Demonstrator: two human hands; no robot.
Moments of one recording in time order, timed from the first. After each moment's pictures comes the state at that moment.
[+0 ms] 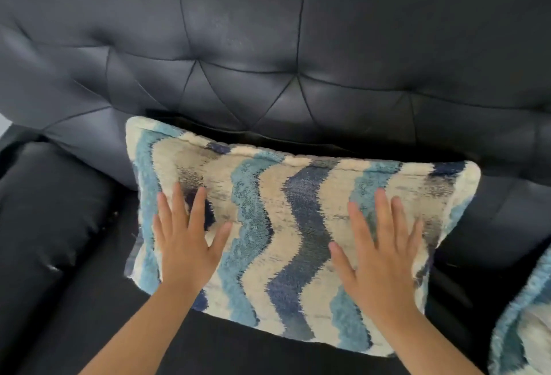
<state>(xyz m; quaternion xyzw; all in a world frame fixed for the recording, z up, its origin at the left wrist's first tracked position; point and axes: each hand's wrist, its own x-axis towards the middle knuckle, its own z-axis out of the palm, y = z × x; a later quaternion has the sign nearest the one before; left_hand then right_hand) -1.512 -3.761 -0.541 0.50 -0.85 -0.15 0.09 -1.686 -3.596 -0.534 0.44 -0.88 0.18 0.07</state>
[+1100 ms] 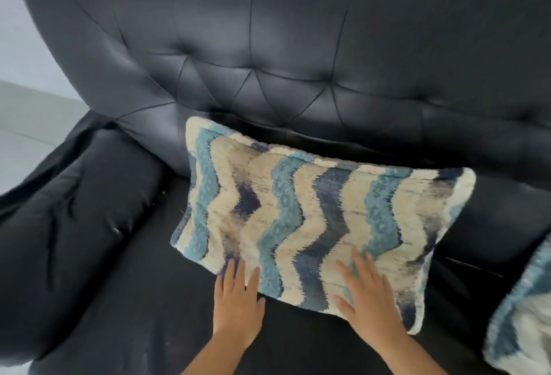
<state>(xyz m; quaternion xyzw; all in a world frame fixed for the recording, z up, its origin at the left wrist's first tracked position) -1.450 -3.659 -0.565 0.44 -0.88 -0.09 -0.17 -1.638 -3.534 -0.574 0.55 -0.83 0.04 -0.12</state>
